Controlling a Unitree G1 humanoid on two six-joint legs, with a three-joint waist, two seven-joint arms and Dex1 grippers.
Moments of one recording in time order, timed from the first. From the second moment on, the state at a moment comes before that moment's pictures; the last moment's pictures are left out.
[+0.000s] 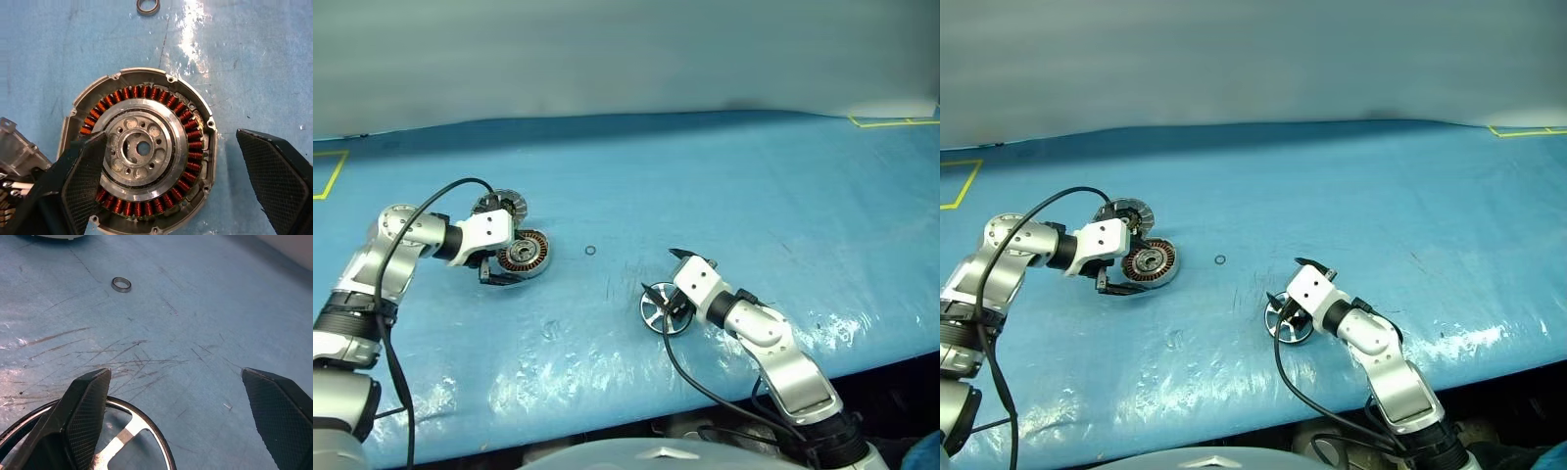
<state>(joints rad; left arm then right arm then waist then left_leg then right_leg) -0.50 0.91 -0.21 0.28 -0.01 0.06 -1.31 0.01 -0.42 0.26 -0.36 -0.09 0.31 0.47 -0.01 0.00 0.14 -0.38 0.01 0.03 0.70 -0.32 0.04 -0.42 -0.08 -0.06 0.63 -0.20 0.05</state>
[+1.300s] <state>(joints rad) -0.42 0.83 -0.24 0.17 0.05 0.00 -1.30 0.02 -0.41 0.26 -0.36 -0.11 0.31 0.47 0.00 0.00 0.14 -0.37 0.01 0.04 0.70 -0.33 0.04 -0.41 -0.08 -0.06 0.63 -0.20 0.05</state>
